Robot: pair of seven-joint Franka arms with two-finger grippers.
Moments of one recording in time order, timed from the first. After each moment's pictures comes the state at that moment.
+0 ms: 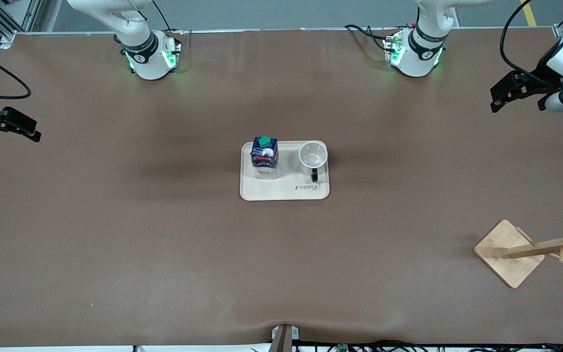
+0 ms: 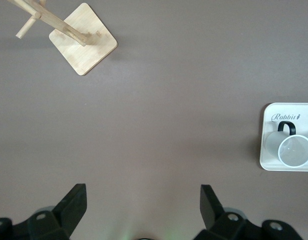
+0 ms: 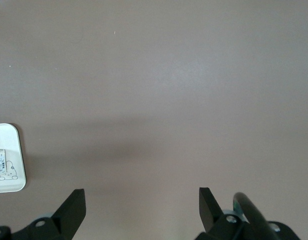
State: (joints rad) left arm 0.00 -0.10 -0.12 -1.61 0.03 1.51 -0.12; right arm 0.09 0.01 -0.14 -1.56 -0.01 1.56 -0.01
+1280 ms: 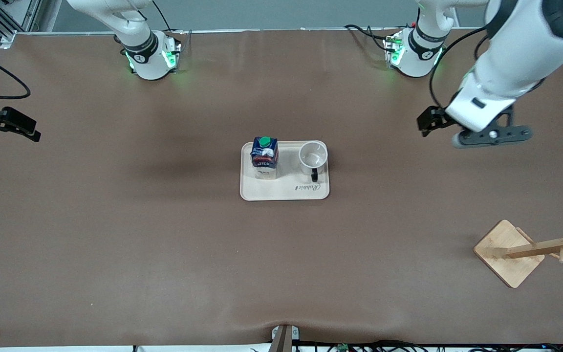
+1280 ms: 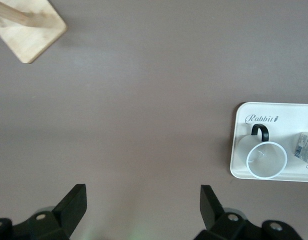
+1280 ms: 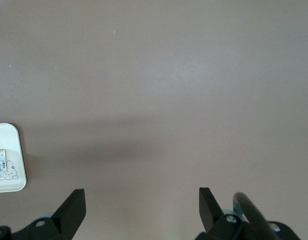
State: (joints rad) left arm -0.03 0.03 -0.32 -1.70 0.03 1.67 -0.38; right arm 0.09 0.01 -0.15 -1.56 -0.01 1.56 -0.01
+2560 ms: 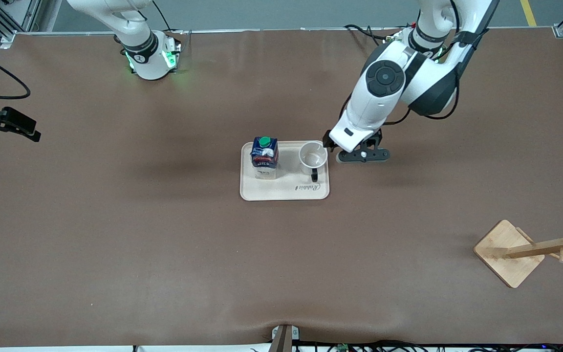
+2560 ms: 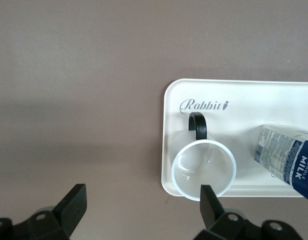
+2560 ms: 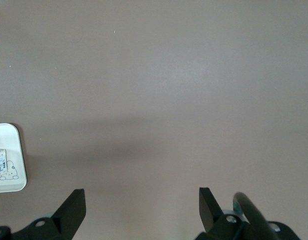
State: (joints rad) left arm -0.22 0.20 -0.42 -1.99 0.03 2.17 -0.69; right arm 0.09 0.01 -0.15 -1.56 -0.01 1.56 -0.01
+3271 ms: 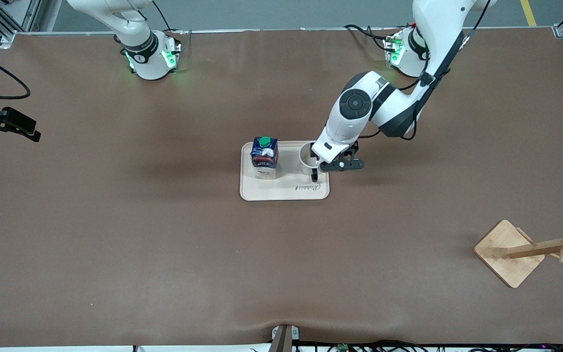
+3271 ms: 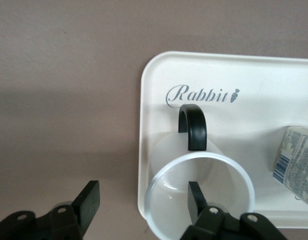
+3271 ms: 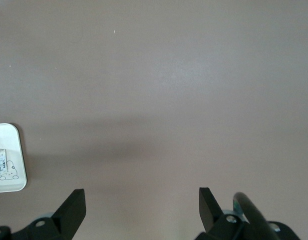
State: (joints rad) left arm -0.28 0.41 -0.42 -2.03 0.10 2.38 -0.80; right arm 0.09 0.01 -0.15 -1.56 -0.01 1.56 -0.01
